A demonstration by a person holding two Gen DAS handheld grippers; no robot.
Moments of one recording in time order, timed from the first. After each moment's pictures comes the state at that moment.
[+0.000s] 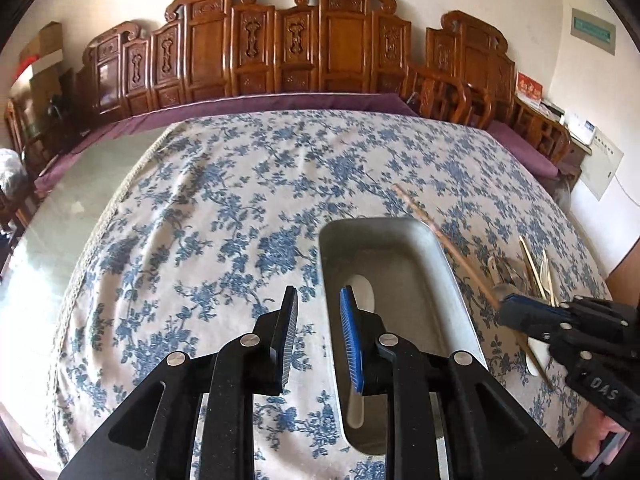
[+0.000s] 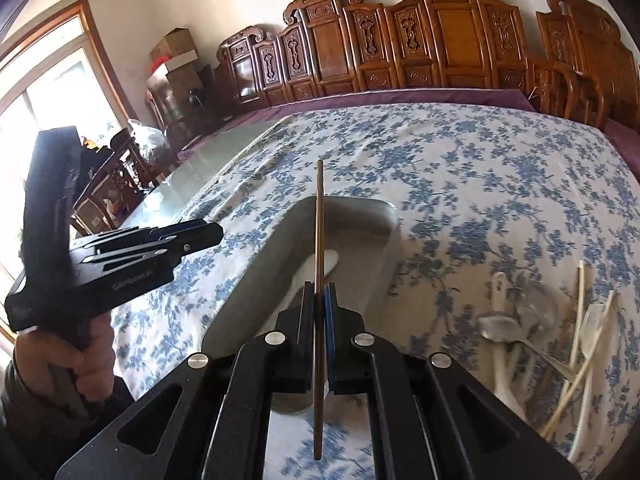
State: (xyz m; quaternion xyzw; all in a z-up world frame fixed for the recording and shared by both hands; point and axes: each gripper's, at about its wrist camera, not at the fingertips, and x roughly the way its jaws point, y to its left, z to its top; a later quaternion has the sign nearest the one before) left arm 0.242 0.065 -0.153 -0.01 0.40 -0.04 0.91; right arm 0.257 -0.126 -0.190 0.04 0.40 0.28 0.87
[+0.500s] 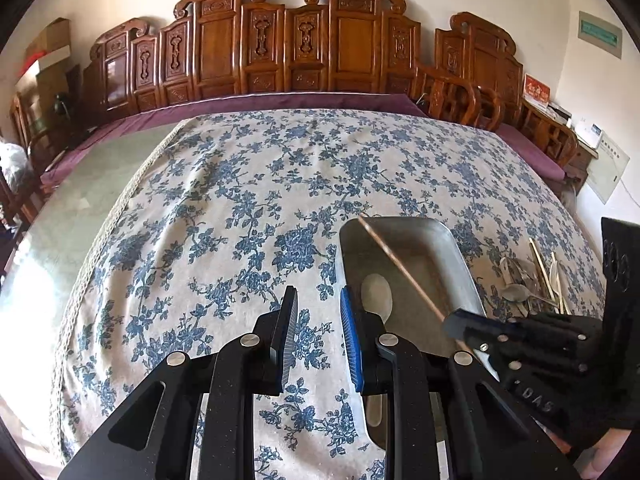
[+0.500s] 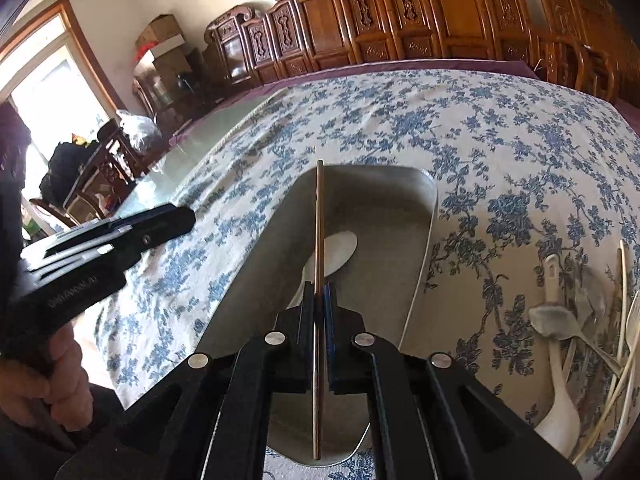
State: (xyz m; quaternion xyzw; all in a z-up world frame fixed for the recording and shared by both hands) left arm 0.242 0.076 -0.157 -0.01 0.41 -0.03 0.91; right arm 0.277 -0.088 -0.228 0.04 0.44 0.27 0.85
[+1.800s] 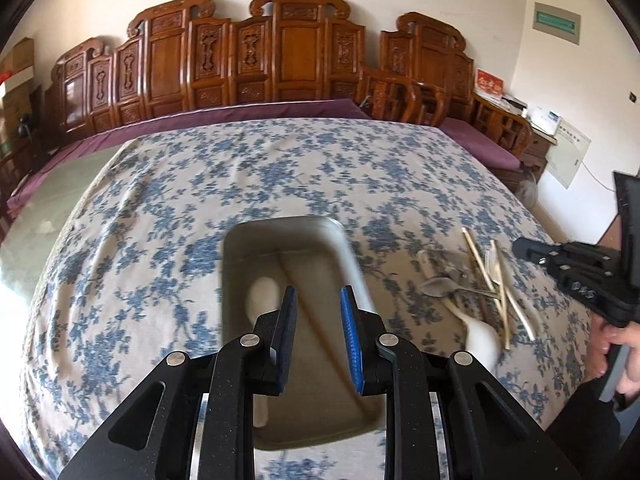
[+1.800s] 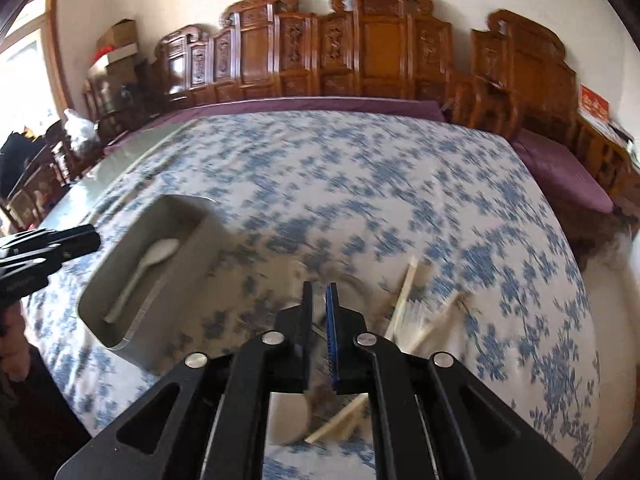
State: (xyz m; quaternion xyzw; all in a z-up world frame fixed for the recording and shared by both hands) left arm 0.222 -0.009 -0.153 0.00 0.38 -0.11 0.92; right arm 0.269 -0.269 -0.193 -0.02 0.39 0.15 0.91
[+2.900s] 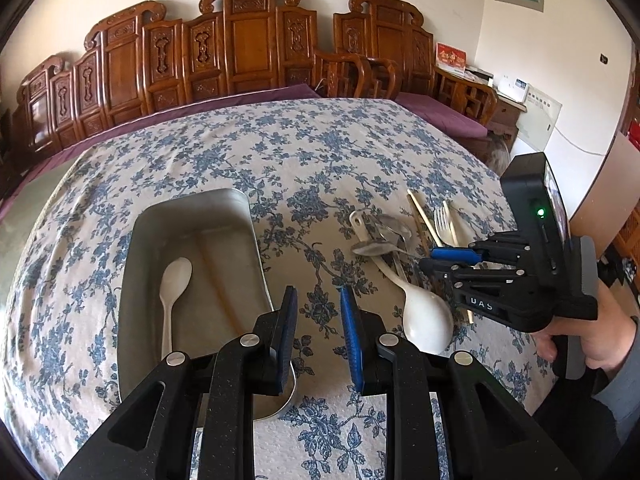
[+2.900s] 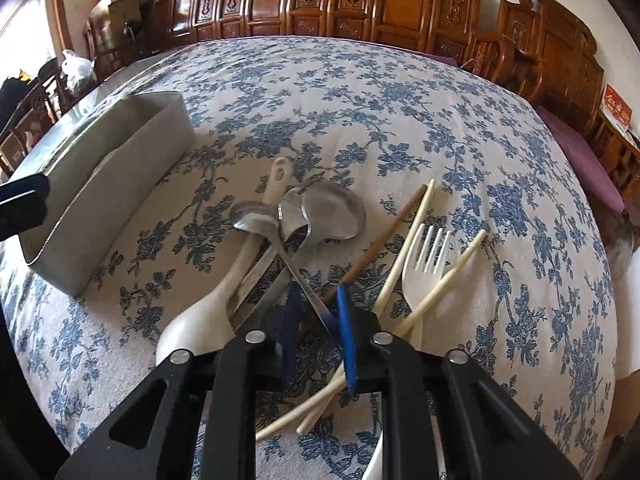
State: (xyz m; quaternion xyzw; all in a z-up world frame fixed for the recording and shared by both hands) left arm 0.202 -0.075 -0.180 0.03 0.40 -0.16 0.90; right arm 0.282 -0.260 -0.270 -0.10 0.47 0.17 0.86
